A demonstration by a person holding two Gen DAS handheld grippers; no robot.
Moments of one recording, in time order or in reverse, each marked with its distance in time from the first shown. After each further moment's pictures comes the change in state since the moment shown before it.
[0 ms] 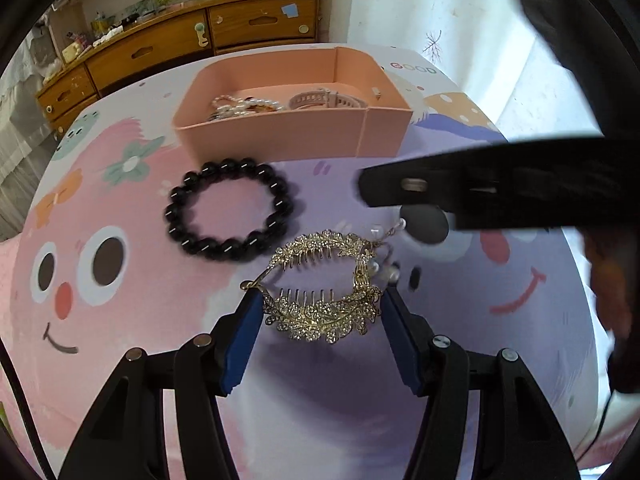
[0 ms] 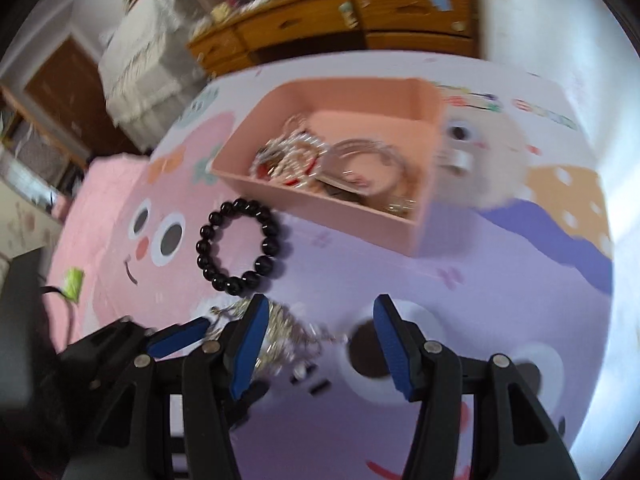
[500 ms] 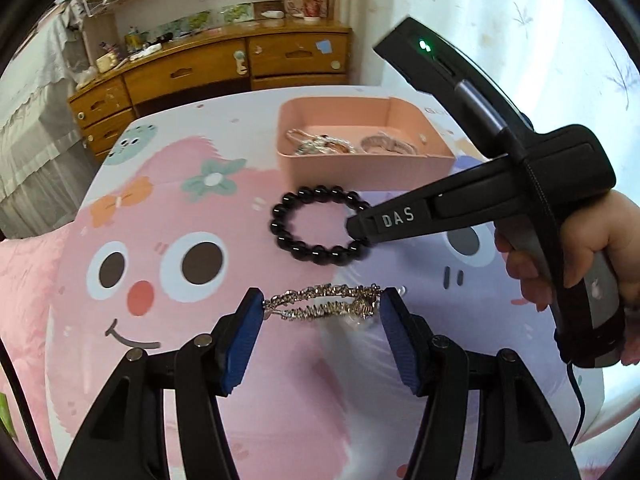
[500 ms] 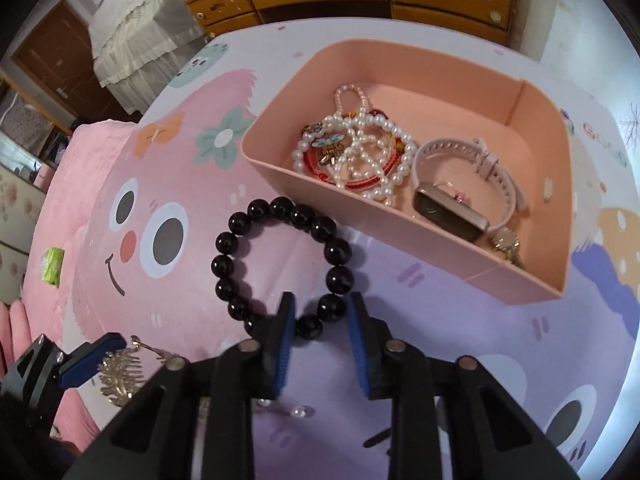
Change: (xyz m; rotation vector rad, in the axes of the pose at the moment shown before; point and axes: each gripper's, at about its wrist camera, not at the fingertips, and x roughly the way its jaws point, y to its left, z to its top) left arm -0.052 0.057 -0.013 -0.045 -0.118 0.050; right arm 0.054 0.054 0.030 -0.020 0.108 -0.071
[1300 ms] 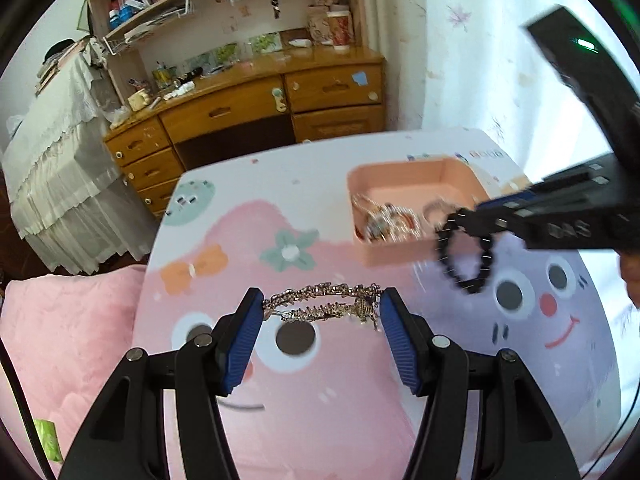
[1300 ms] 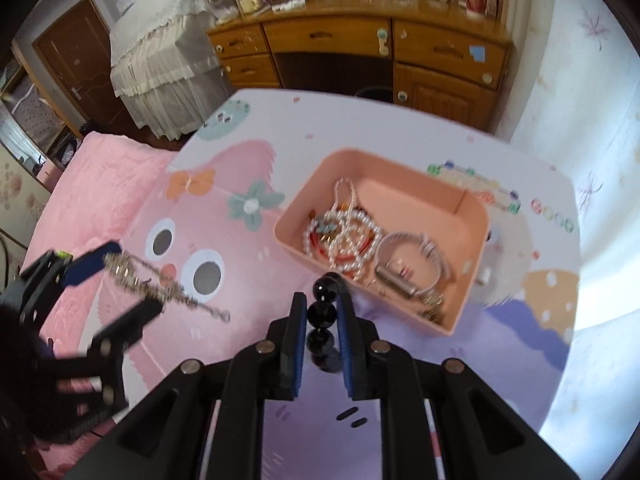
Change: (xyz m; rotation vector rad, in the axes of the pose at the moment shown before) left arm -0.033 0.039 0.073 0.055 -0.067 0.153; right arm -0.106 -0.004 0.020 -0.083 -0.140 -0.030
